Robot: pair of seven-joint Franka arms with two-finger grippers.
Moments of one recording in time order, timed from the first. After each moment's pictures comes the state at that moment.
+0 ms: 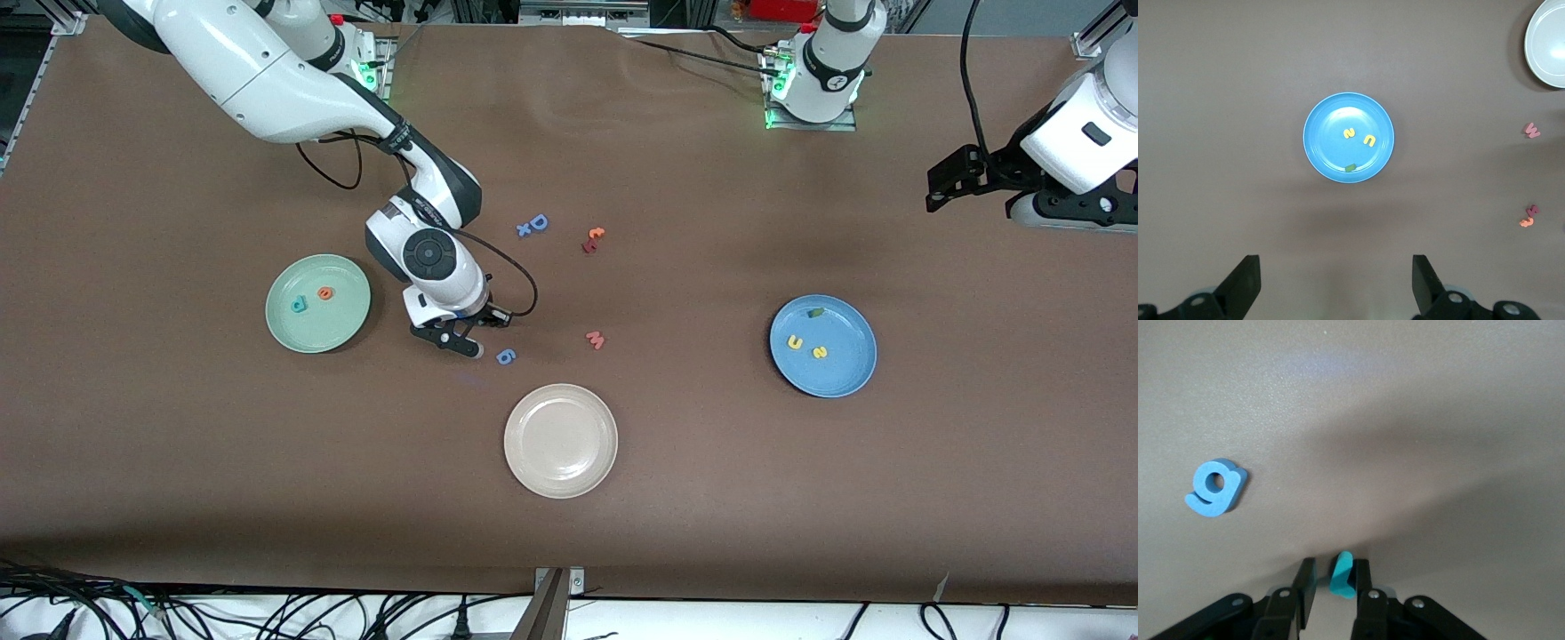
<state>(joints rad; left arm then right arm) 0.00 0.00 -0.09 -1.58 -0.01 1.50 -0.03 0.12 0.76 0.51 -1.76 -0.40 2.37 1.18</state>
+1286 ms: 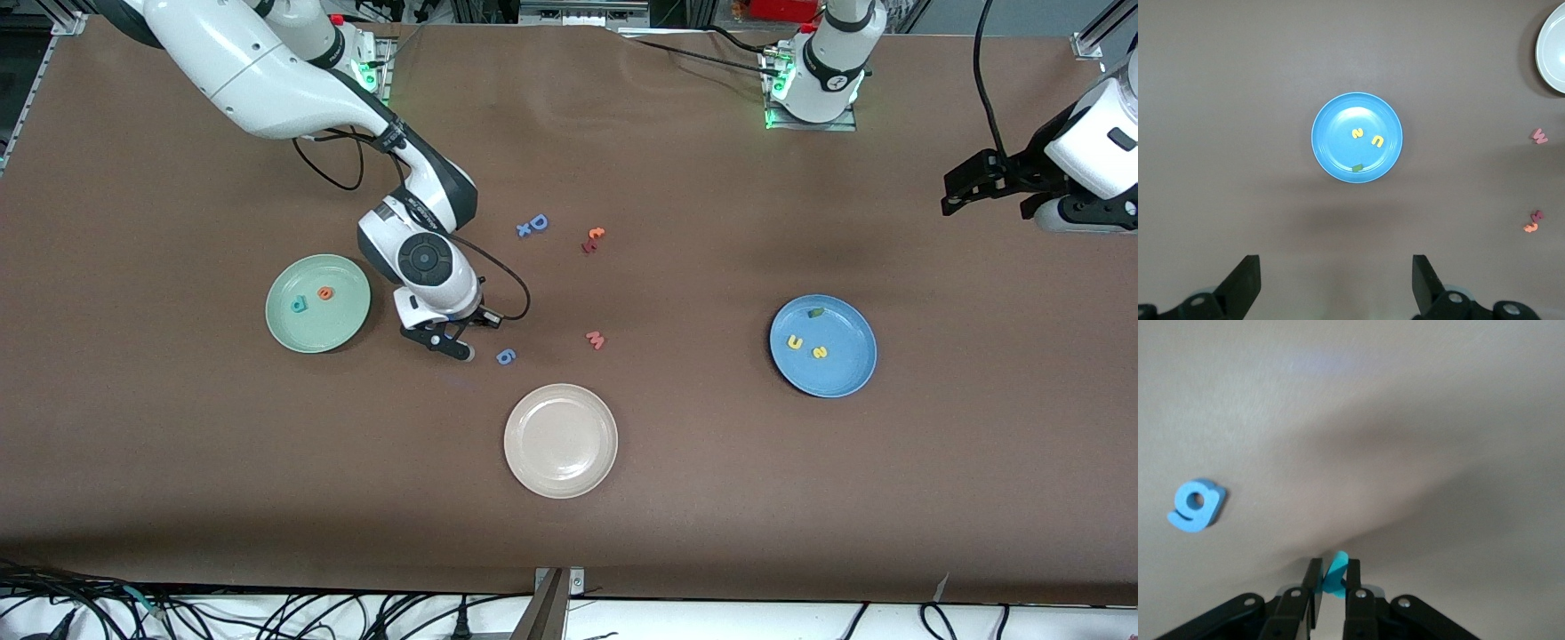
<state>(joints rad) 0.03 0.00 -0.08 -1.58 -0.01 1.50 -0.03 0.10 0.72 0.51 -1.73 -0.39 2.25 1.18</state>
